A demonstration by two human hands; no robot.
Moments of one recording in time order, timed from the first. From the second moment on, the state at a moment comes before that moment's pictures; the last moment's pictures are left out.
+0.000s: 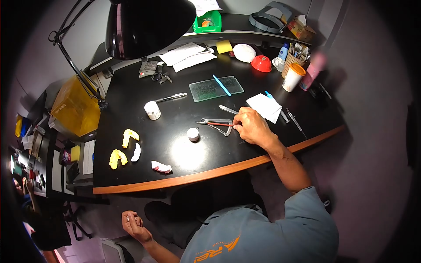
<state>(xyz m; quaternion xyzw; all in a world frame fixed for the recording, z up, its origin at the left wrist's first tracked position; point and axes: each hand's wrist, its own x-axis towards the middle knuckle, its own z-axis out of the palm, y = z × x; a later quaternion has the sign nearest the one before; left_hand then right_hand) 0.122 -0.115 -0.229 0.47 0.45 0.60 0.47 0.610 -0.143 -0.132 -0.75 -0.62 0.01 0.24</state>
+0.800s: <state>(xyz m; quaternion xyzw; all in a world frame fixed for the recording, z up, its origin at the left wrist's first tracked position) 0.150 -0.104 -0.226 0.53 0.46 0.55 0.45 0.657 -0.229 -0.155 -0.90 -0.33 -0.22 0.18</state>
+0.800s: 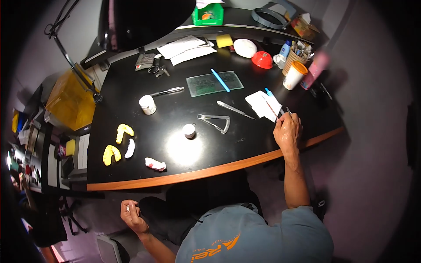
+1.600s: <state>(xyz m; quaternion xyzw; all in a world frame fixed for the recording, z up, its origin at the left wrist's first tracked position) 0.117 -0.130 -0.234 0.49 0.49 0.56 0.45 0.573 -0.036 -0.117 -0.65 -0.71 0.15 0.23</state>
